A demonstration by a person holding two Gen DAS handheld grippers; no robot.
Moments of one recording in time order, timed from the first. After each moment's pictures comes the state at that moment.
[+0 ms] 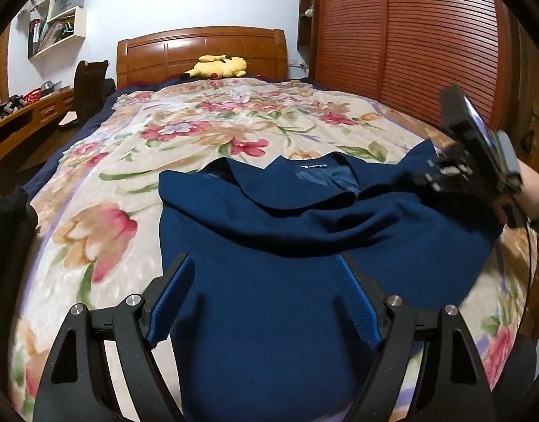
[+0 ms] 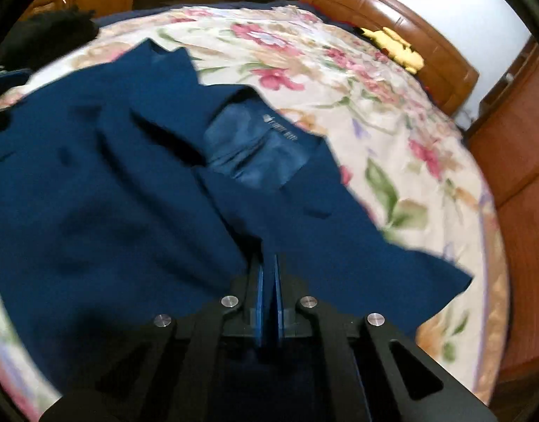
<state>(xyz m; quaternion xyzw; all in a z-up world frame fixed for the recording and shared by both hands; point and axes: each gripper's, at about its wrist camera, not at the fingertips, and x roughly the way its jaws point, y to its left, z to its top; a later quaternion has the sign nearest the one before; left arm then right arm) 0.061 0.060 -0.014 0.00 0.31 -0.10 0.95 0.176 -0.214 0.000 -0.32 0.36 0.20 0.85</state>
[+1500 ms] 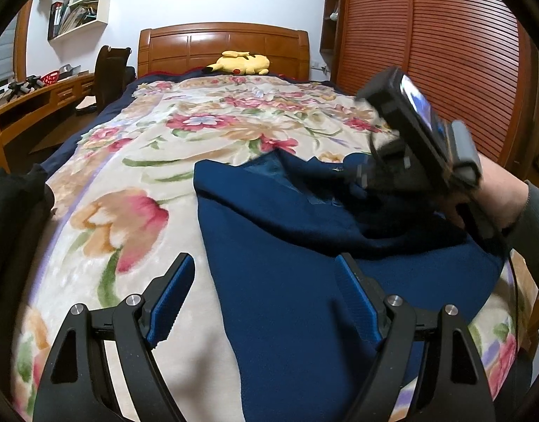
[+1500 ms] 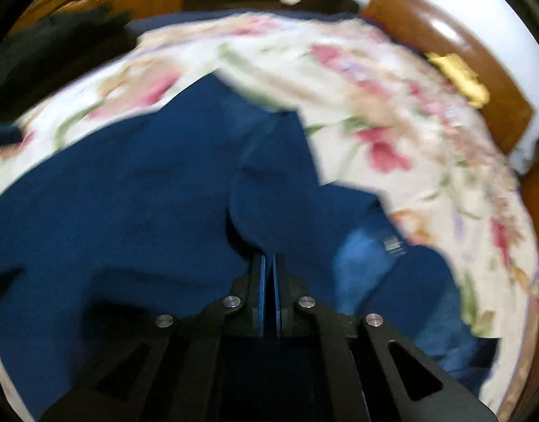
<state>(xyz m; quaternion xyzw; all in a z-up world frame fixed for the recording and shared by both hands) 0.063 0.095 -0.016 -0.03 0.31 -0.07 0.95 0.236 -0.085 -0.003 -0.31 0.35 0.30 0.83</state>
